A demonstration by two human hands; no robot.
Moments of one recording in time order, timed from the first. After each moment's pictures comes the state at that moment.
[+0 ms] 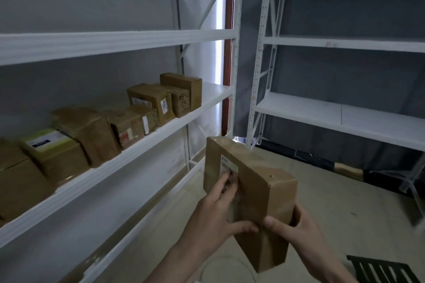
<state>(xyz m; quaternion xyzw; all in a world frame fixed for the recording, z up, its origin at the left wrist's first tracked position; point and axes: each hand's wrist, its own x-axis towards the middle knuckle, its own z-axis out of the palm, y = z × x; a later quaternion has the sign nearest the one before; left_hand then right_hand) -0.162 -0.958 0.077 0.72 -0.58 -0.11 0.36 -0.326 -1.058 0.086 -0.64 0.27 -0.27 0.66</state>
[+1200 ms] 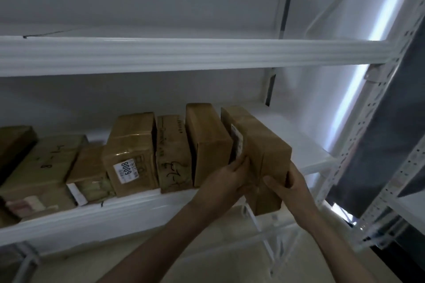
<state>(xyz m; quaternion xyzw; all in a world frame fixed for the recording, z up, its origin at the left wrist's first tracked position) 0.194 -1.406 0.101 0.89 -0.37 0.16 0.23 0.157 -1.583 0.097 -0.77 -0.03 -0.15 0.62</state>
